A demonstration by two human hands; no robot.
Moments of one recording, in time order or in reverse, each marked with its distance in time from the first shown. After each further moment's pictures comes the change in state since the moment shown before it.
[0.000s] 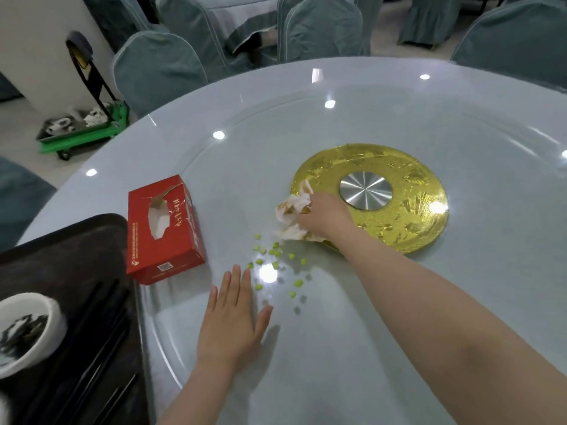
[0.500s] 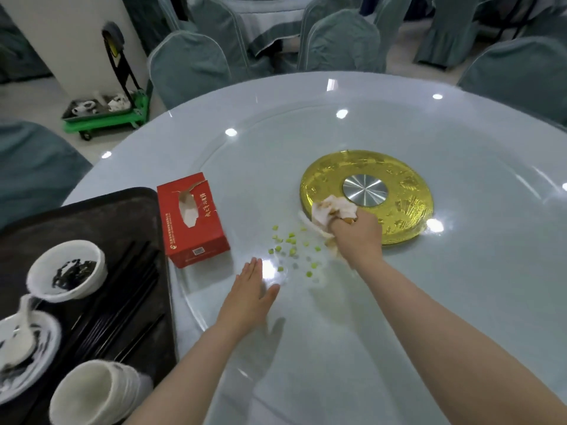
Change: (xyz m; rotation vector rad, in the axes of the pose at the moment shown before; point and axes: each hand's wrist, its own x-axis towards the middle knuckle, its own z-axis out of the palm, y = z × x) left_hand -0.041 0.026 -0.038 -0.428 -0.176 -0.067; right_hand -0.123 0.008 -0.023 0.589 0.373 0.119
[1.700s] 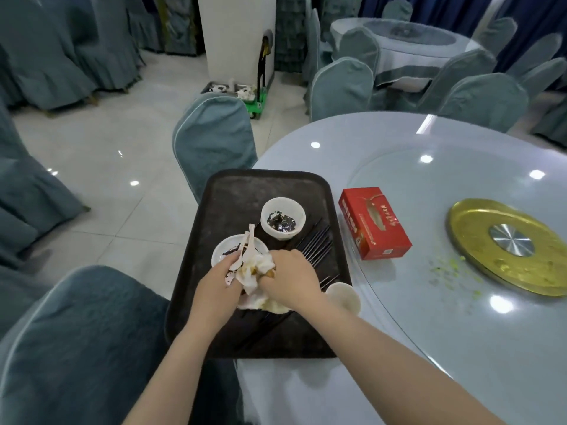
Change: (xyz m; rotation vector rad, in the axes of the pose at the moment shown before) left_hand -0.261 -0.260 -0.186 -0.569 0.556 -0.316; right_hand -0.333 -0.227 0.257 -0.510 -0.755 -0.685
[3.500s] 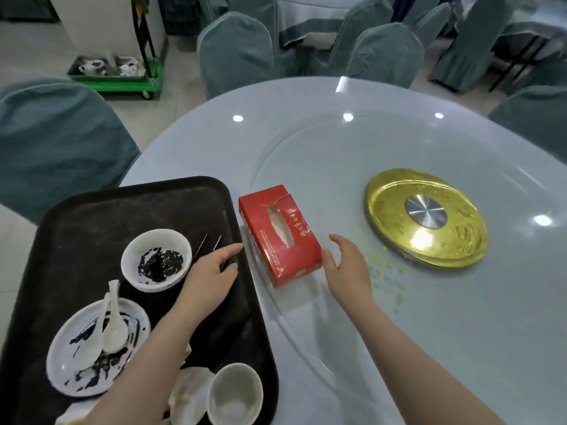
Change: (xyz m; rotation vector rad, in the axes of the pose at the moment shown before) left_hand 0.137 0.088 0.181 0.044 -0.405 0.154; right_hand -0.014 0.286 -0.072 0.218 0.548 0.584
